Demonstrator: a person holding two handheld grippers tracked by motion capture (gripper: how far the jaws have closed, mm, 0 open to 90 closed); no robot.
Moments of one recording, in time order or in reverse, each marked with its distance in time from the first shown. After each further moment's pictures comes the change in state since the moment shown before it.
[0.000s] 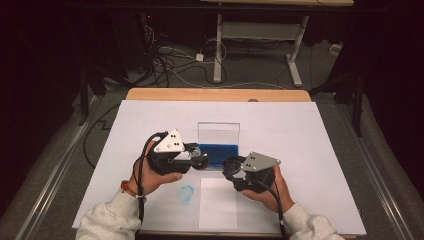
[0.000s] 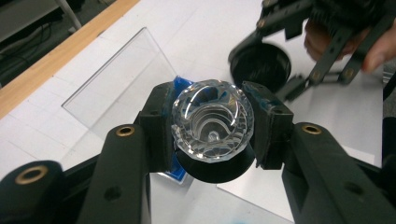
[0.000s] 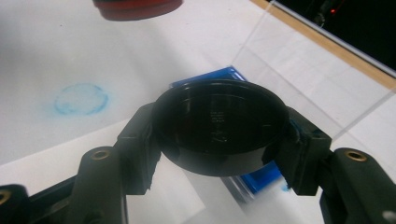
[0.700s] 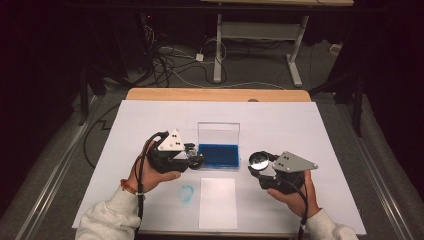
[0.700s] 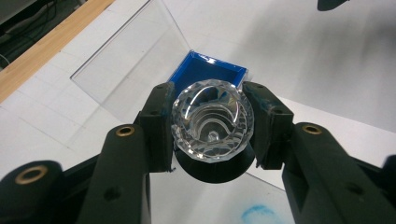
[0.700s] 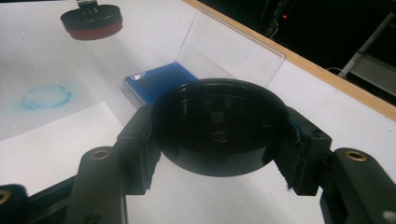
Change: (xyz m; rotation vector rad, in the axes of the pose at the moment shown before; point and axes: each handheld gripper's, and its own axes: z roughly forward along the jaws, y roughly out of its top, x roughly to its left) left arm 0.009 -0.008 0.010 0.075 0.033 0.002; right arm -0.026 -0.021 -0.055 -0.048 -0.127 0.059
